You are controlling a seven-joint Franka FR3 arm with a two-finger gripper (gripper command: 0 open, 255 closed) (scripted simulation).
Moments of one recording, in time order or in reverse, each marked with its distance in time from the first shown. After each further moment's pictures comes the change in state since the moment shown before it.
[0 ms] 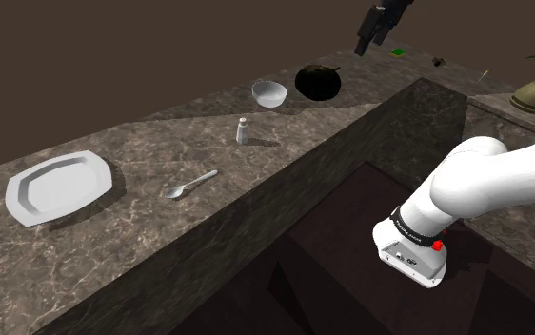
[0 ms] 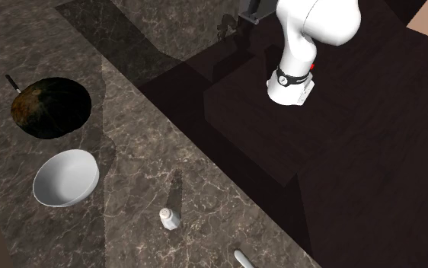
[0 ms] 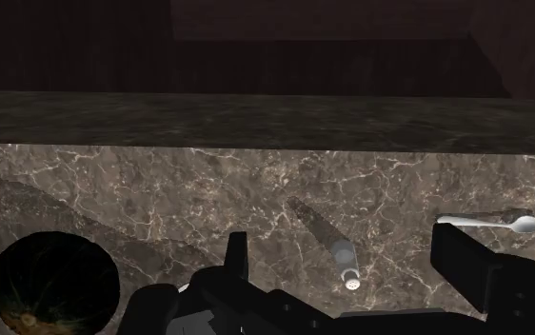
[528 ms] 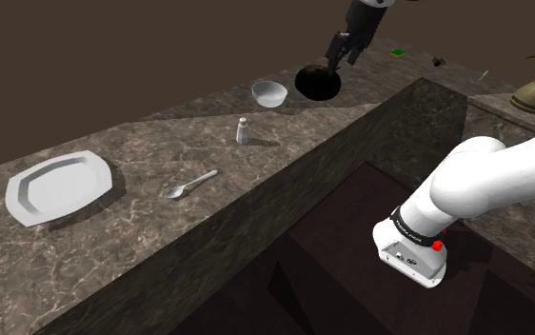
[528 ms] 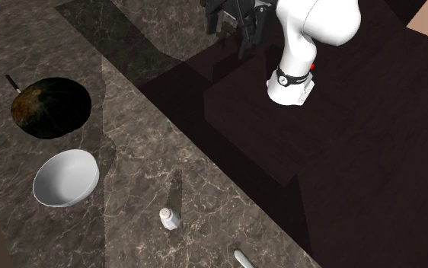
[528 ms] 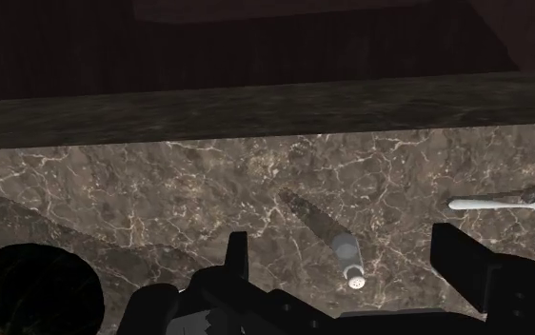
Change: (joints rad) arm -0.004 0.095 0.058 -0.096 0.024 0.192 0.123
